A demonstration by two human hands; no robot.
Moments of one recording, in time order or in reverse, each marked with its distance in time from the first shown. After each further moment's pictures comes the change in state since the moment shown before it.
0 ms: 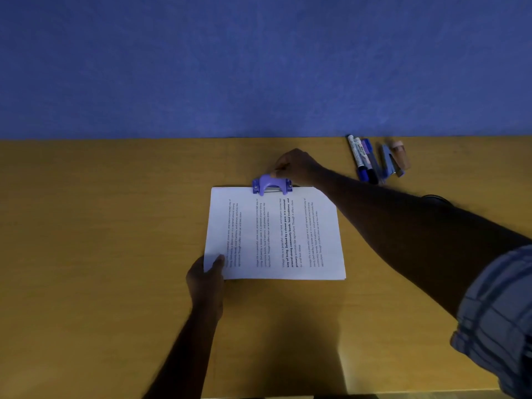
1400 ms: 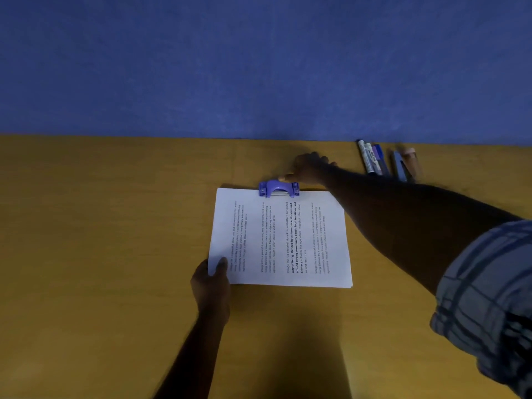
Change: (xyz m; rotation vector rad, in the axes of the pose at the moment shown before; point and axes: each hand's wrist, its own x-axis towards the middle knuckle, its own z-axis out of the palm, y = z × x) left_hand 0.002 -0.013 0.005 0.017 0.081 0.025; right_hand 0.020 0.004 -0.008 -0.393 -0.194 0.320
